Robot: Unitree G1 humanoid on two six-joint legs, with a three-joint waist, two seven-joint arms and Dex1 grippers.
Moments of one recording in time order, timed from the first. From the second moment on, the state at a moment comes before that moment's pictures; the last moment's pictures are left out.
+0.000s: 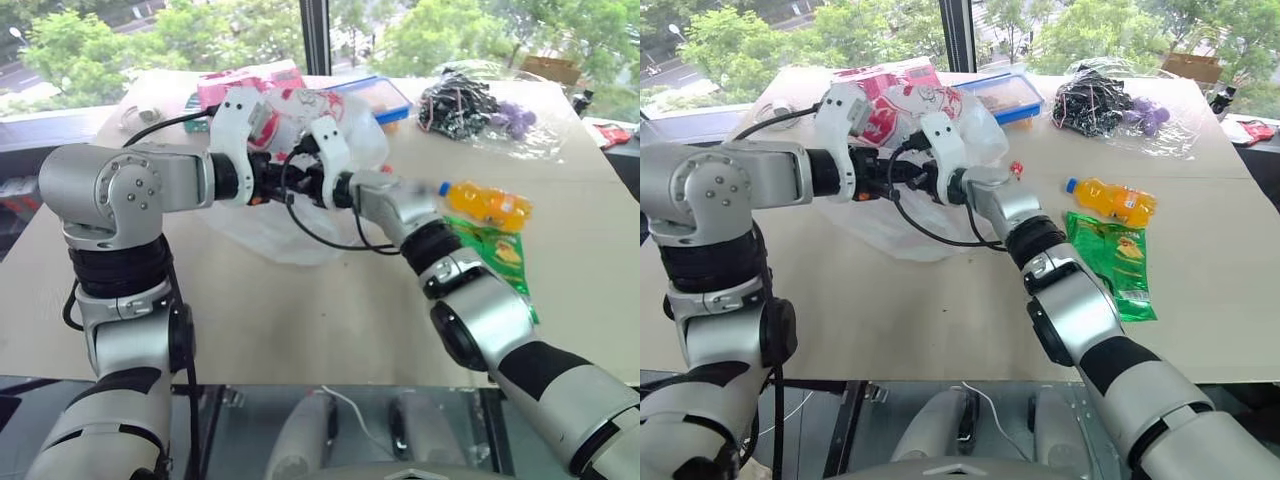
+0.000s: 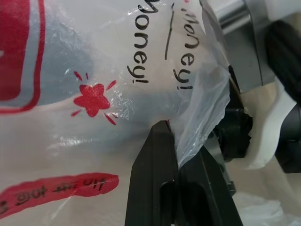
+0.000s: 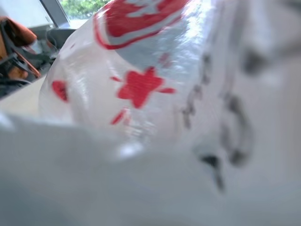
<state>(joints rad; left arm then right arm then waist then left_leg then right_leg) -0.98 0.56 0.19 -0.15 -0.57 1.61 -0.41 -1.25 0.11 0.16 0.98 0.27 0.33 0.59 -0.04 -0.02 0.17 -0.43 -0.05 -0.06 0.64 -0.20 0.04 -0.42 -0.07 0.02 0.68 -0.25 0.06</state>
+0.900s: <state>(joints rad) -1.01 0.49 0.21 0.08 -0.47 1.44 -0.35 -0.11 -0.66 -0.32 -0.92 0.49 1.43 0.50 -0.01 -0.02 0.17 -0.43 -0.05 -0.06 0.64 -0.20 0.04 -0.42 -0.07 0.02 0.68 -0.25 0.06</state>
